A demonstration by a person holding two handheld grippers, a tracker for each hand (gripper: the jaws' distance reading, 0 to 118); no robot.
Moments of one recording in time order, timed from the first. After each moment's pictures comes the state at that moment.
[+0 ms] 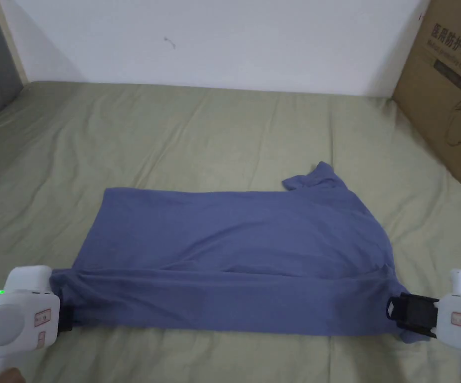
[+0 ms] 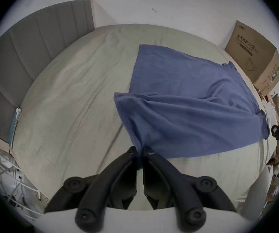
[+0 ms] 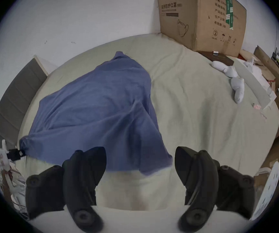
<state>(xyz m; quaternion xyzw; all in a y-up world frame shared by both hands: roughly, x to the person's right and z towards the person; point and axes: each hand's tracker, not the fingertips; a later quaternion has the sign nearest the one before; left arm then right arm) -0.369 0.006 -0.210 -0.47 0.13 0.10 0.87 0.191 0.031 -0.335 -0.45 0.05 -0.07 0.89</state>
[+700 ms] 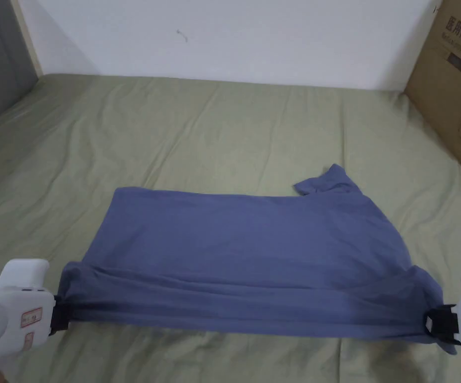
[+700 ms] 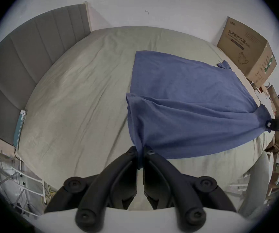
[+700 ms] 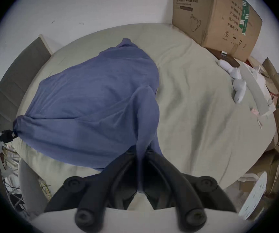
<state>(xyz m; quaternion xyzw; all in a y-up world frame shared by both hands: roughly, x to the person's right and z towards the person) -0.379 0.031 -0.161 -0.47 0.10 0.08 0.87 0.198 0.042 -0.303 -0.51 0.08 0.00 0.86</state>
